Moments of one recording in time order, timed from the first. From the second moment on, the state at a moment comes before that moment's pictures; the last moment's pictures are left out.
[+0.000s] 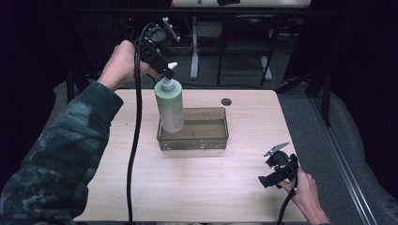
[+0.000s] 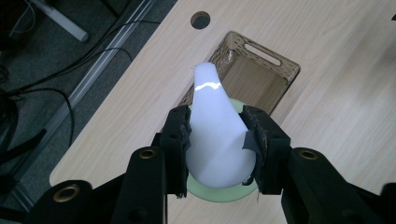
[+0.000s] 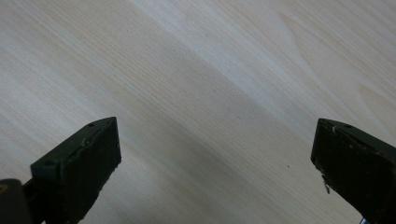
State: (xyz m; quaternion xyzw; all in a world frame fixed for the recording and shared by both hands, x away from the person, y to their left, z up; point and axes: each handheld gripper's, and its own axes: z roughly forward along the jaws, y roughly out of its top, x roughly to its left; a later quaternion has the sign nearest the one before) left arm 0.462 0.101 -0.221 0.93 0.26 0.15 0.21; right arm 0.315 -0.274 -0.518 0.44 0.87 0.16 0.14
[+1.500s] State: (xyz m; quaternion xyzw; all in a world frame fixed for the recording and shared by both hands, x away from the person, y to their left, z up) left arm 0.487 0.101 -0.243 0.91 0.29 0.16 0.23; right arm 0.315 -0.276 -0.518 0.44 0.87 0.16 0.14
